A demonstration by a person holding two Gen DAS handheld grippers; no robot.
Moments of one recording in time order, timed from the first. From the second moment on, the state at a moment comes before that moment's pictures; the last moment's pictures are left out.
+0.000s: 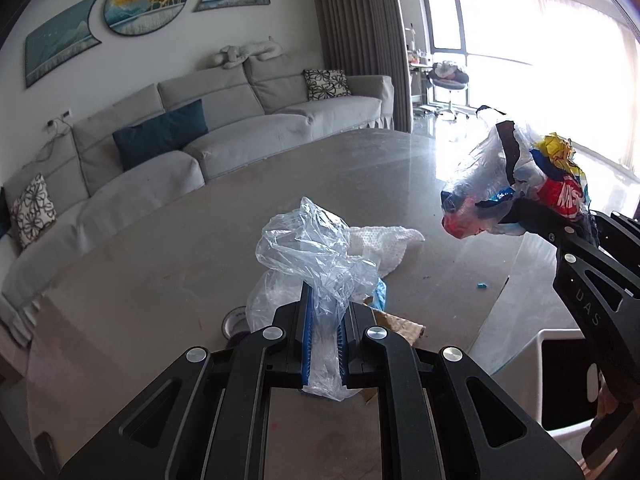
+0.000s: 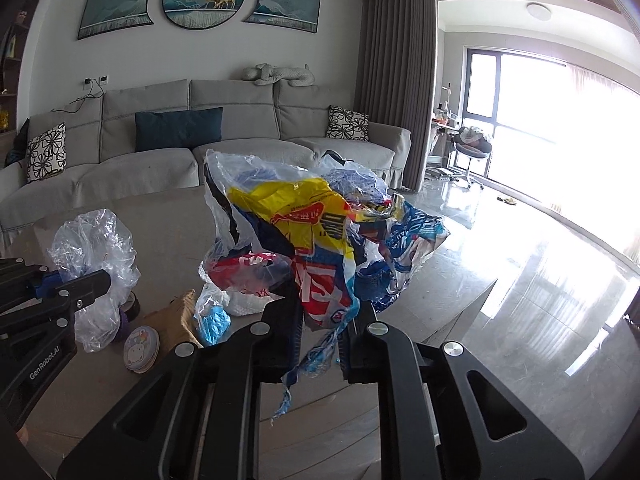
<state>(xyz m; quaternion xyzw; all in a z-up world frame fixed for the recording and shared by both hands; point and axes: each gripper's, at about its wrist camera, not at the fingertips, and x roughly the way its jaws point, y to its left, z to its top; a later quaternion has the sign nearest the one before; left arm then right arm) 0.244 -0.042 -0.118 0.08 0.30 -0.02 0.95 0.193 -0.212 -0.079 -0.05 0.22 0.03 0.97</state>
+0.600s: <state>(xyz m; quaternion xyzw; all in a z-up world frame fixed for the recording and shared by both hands) 0.176 -0.138 -0.083 0.09 0.25 -0.09 0.96 0.097 -0.278 -0.041 -0.05 0.18 -0.02 0.98</state>
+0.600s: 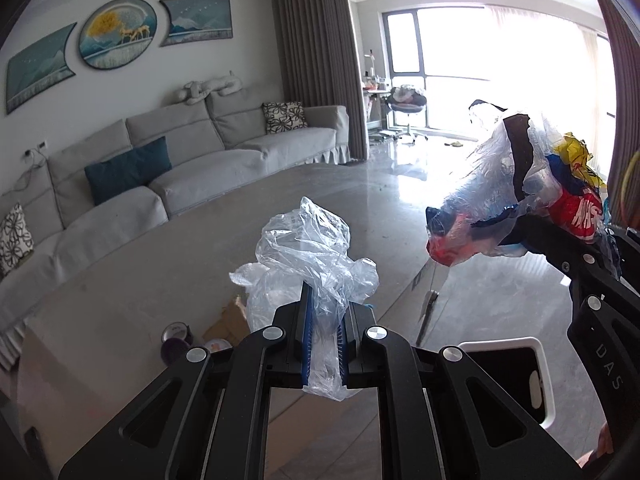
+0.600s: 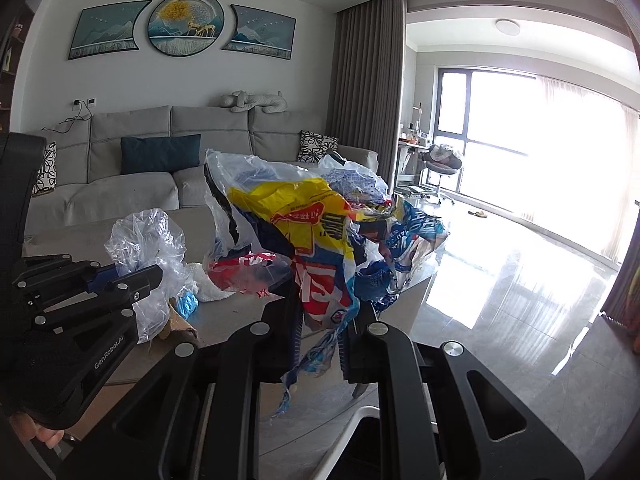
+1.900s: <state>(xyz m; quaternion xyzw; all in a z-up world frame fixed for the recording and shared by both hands) 0.201 -0.360 -0.271 0.15 0.39 -0.28 0.86 0.099 -0.422 -0.177 -0.05 0.35 -0.14 0.92</state>
